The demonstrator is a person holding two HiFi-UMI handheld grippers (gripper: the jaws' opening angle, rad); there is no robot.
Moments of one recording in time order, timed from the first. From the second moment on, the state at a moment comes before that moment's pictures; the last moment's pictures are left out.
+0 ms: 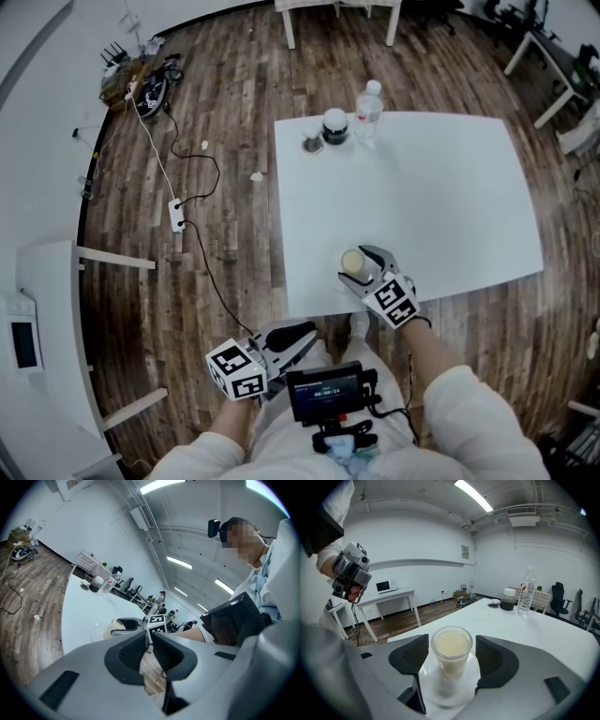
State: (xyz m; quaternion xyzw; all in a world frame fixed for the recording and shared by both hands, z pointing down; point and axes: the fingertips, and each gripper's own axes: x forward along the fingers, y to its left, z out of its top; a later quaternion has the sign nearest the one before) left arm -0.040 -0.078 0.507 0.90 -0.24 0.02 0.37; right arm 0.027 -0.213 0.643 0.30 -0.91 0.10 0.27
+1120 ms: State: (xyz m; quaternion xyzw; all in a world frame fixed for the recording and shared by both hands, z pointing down) left arm -0.023 -0.083 0.492 0.92 -0.19 0.01 0.33; right arm 0.070 -0.159 0.576 0.36 -0.90 0.14 0.20
